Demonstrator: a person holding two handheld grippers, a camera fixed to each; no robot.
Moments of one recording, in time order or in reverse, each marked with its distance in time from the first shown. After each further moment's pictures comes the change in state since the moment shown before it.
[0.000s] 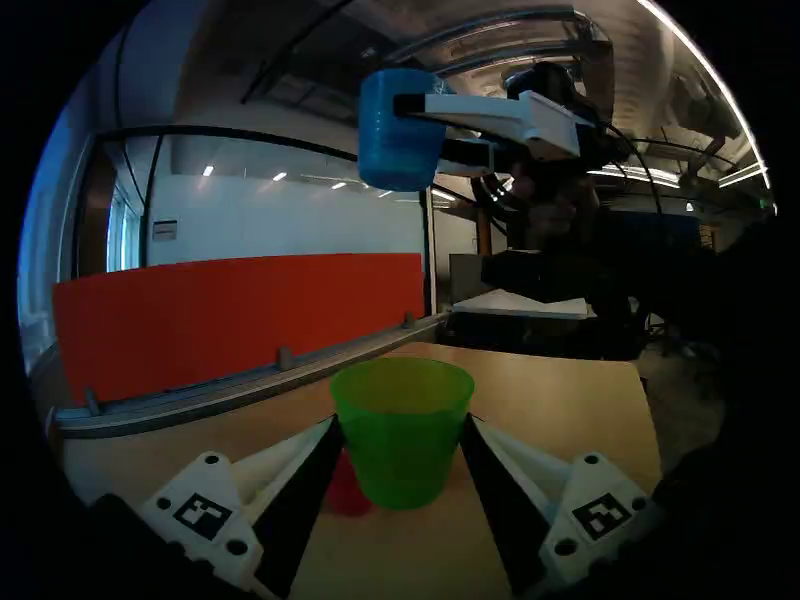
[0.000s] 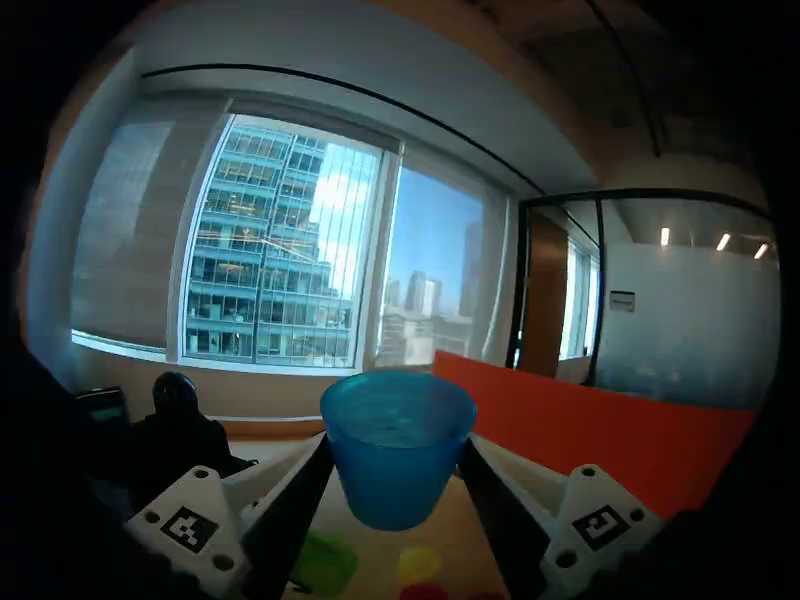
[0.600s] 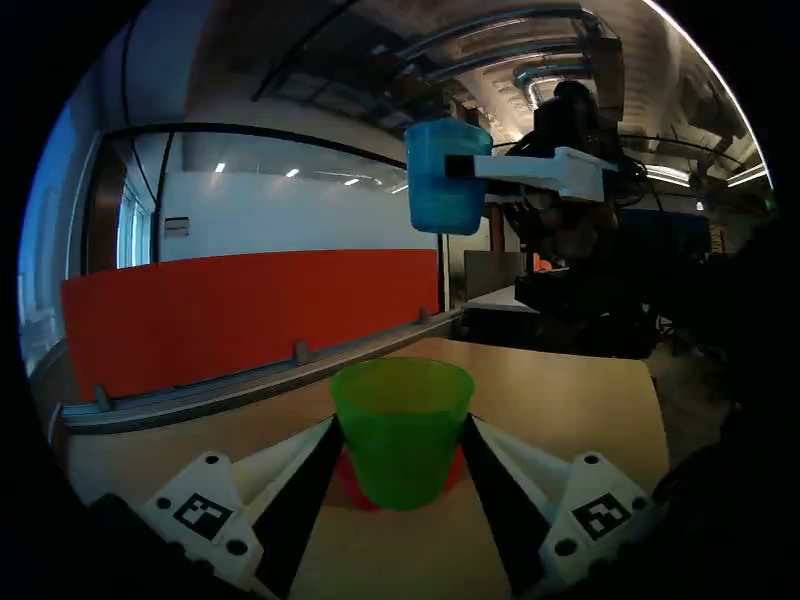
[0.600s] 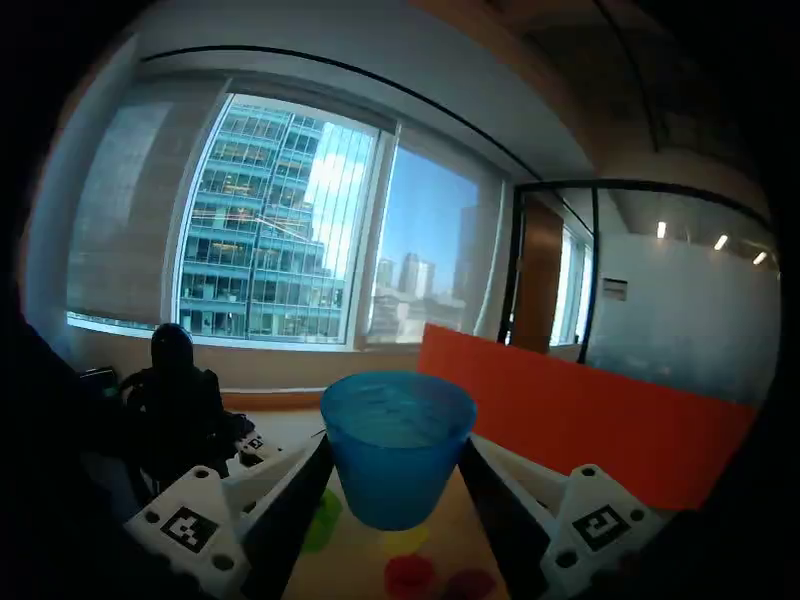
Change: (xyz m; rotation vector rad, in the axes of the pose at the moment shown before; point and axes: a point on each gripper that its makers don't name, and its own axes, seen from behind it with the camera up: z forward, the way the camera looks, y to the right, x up) left arm -0.004 -0.020 -0.006 0.047 -0.015 -0.005; right arm -0.042 0.012 -0.019 -0.028 -0.065 -0.019
